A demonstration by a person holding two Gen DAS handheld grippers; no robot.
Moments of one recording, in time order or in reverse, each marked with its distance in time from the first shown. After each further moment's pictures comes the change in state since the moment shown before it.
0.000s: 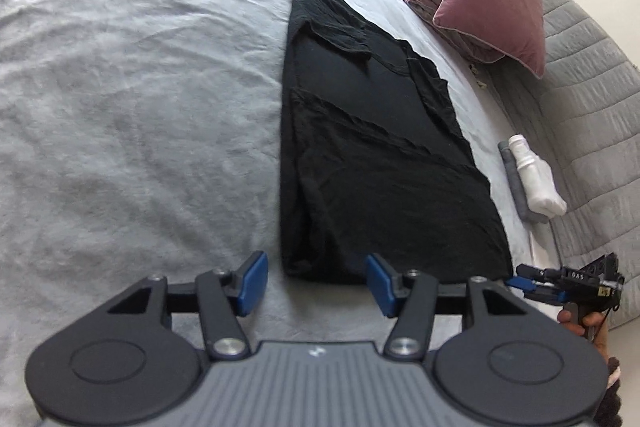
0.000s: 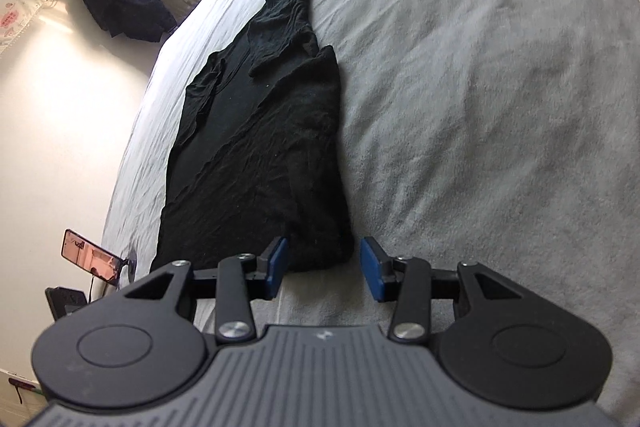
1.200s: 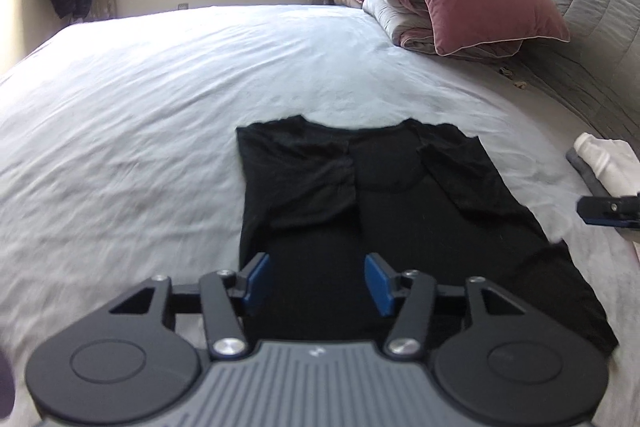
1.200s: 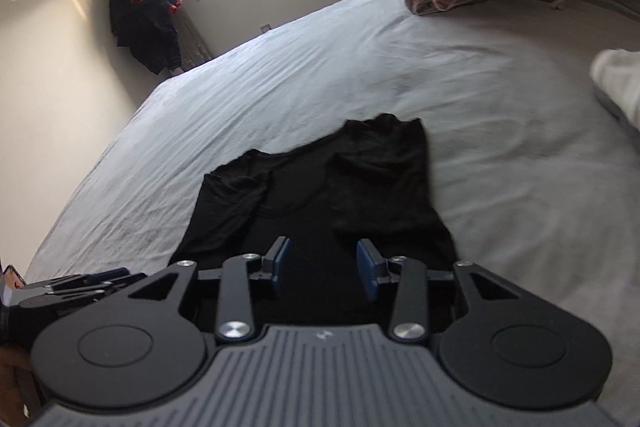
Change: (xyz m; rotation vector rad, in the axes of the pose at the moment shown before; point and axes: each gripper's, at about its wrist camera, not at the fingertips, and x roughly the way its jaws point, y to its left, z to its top) left arm 0.039 -0.123 0.094 0.428 -0.213 0.376; right arm 0.045 0.143 0.057 -0.311 -0.305 -0.213
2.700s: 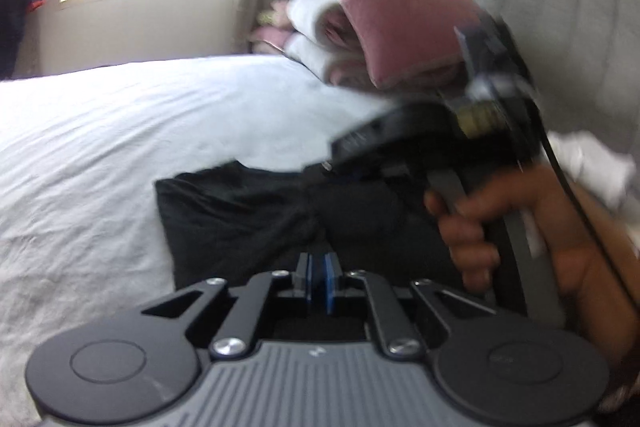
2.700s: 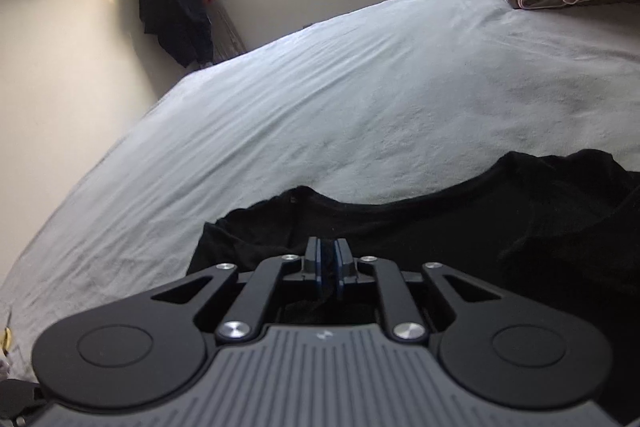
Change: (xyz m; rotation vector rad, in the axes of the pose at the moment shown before) left arm 0.103 0.013 0.011 0.114 -0.219 -0.219; right arm 0.245 0.066 0.054 -0.086 -0.064 0.131
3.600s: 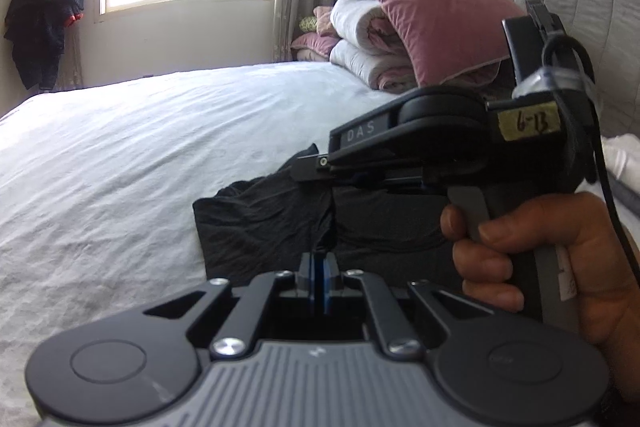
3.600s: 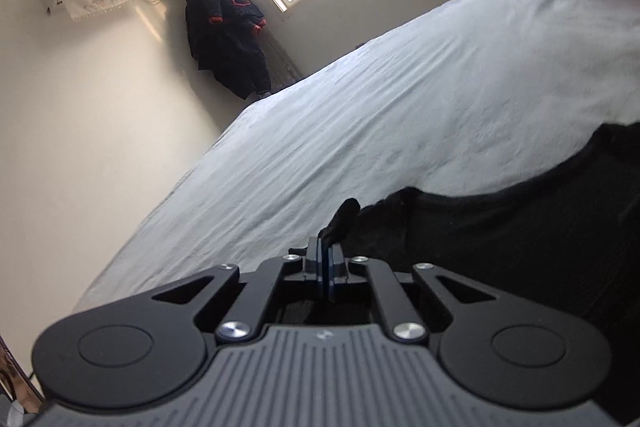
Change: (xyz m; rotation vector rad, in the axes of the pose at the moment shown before) left arm -0.011 0.000 0.003 0.033 -0.017 0.135; right arm -0.009 0.034 -0.012 0.064 -0.080 0.167
